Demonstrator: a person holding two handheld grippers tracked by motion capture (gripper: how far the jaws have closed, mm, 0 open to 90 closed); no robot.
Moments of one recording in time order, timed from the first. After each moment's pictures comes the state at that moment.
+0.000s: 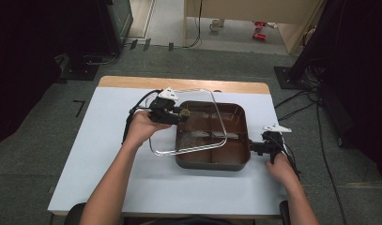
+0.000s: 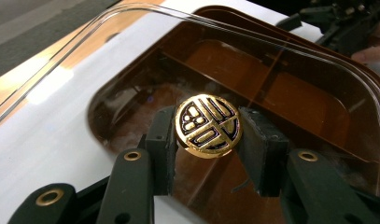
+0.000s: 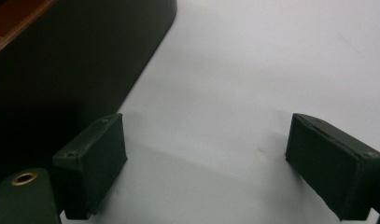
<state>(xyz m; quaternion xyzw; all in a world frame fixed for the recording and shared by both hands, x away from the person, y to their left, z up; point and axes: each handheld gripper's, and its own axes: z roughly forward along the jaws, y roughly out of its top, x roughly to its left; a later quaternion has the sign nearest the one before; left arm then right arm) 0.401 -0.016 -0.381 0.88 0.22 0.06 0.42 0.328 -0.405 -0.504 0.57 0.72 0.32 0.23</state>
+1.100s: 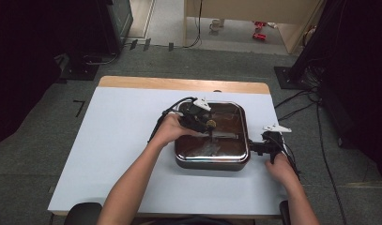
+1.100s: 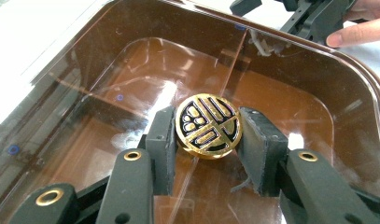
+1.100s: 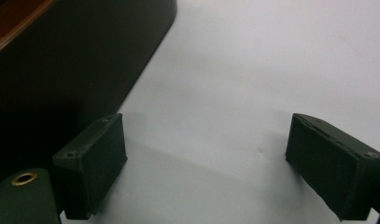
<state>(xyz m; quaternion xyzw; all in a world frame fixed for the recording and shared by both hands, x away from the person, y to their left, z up) 0.408 -0.102 -0.414 0.91 0.14 0.01 0.39 0.328 -0.405 -0.504 0.57 0.72 0.32 0.23</state>
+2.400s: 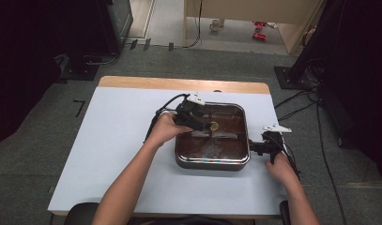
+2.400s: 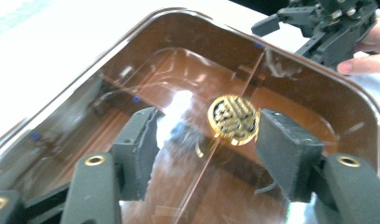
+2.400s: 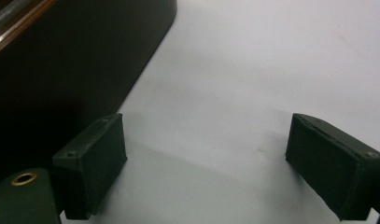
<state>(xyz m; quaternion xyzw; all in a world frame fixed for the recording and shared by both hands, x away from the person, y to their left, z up) 0.403 -0.076 -0.399 0.89 0.21 0.03 0.41 0.328 -0.405 -0.504 0.57 0.72 0.32 0.23</state>
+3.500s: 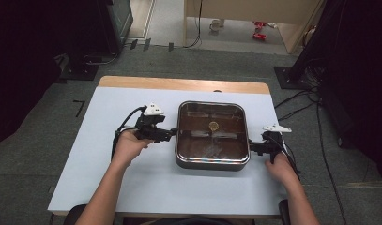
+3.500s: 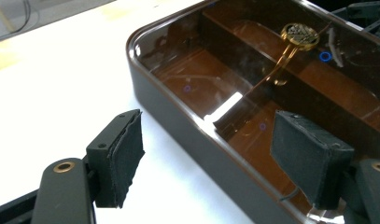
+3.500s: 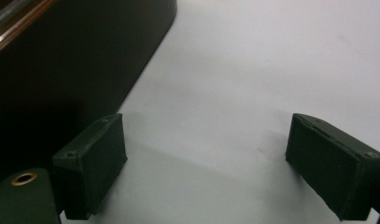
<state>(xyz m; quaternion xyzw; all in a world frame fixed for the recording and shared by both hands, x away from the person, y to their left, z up) 0.355 0.030 -0.409 0.83 0.34 0.11 0.42 0.328 -0.405 -0.504 0.57 0.72 0.32 0.23</state>
